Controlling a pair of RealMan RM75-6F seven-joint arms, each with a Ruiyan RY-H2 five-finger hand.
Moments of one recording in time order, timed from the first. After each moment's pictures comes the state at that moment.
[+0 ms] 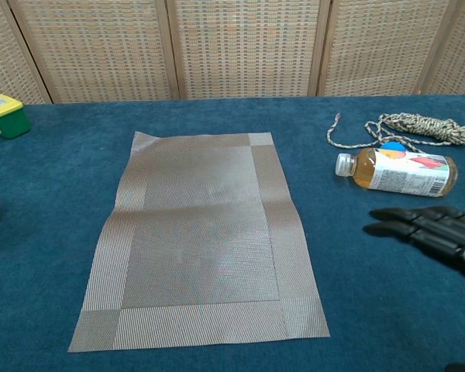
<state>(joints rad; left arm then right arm) -0.13 -1.28 0.09 -1.84 1.50 1.62 0.49 0.16 -1.48 -0.11 -1.63 -1.86 1.30 -0.28</state>
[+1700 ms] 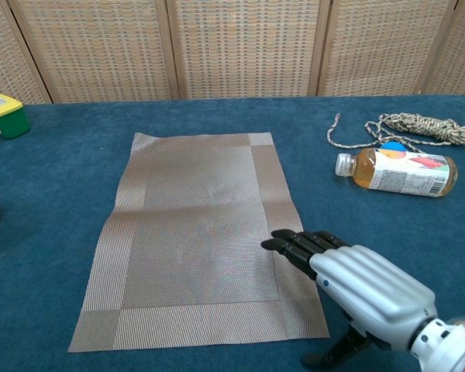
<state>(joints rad) -0.11 -1.29 0.00 -1.80 1.46 1.52 0.46 0.29 -1.89 0.01 -1.37 -1.60 1.14 -0.31</state>
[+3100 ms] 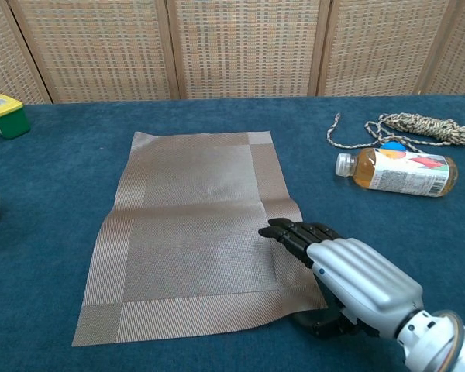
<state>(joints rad) -0.10 -1.30 -0.01 -1.79 1.46 1.49 0.43 0.33 -1.98 -0.01 -1.18 -1.64 1.24 -0.12</state>
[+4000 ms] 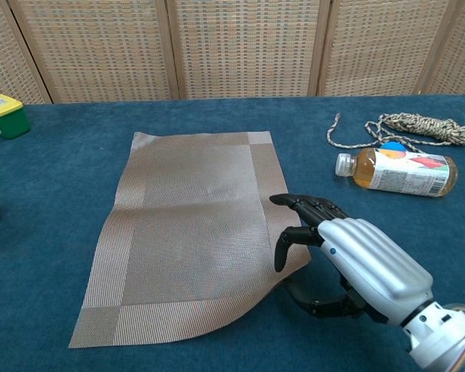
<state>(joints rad) -0.10 -1.30 -0.01 -1.79 1.47 1.48 0.41 0.33 -2.04 -0.03 -1.04 -1.71 1.42 0.05</state>
